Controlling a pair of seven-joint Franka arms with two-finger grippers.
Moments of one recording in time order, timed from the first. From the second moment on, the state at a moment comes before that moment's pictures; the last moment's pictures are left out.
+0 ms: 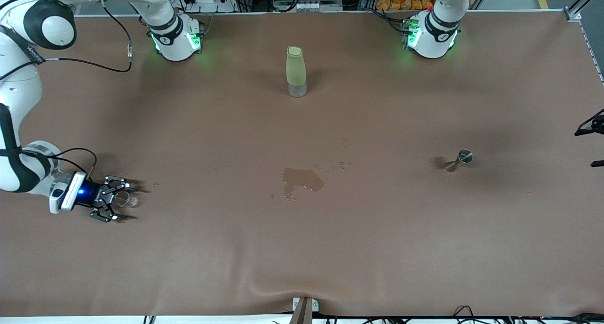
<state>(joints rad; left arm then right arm) 0.46 0.43 -0.09 -1.28 -0.20 1.46 1.32 -0.60 1.02 0.20 -1.41 1.02 1.76 -2.26</state>
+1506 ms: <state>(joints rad) 0.28 0.13 -0.23 -1.34 -0.06 1.37 0.18 -0.43 0.50 0.22 -1.47 0.76 1.76 -1.49</state>
